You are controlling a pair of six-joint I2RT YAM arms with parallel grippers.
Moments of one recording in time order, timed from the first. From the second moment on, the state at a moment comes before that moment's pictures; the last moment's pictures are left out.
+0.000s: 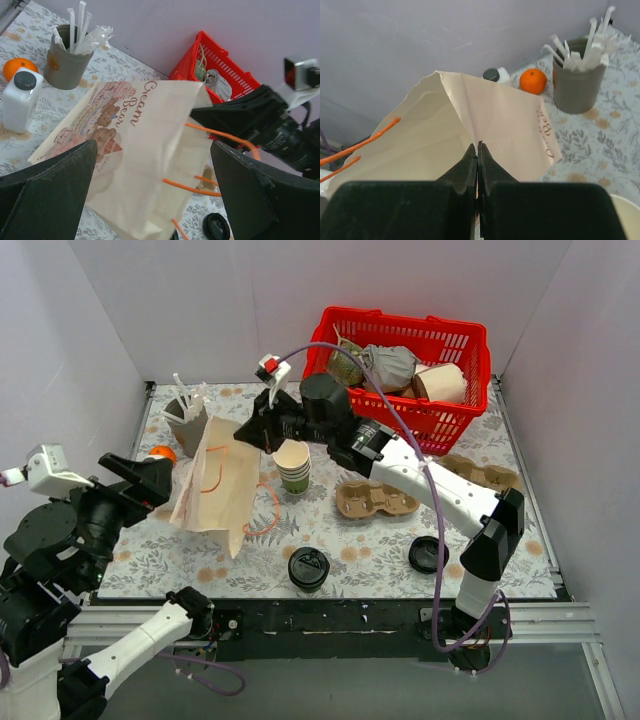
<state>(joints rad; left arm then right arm) -0.61 0.66 1.57 -1.08 -0.59 -0.70 0.97 1.75 1.84 -0.17 -0.34 0.26</state>
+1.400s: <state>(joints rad) -0.61 0.75 1.39 -1.08 -0.65 -0.77 0.86 1.92 2.03 -0.44 -0.28 0.24</state>
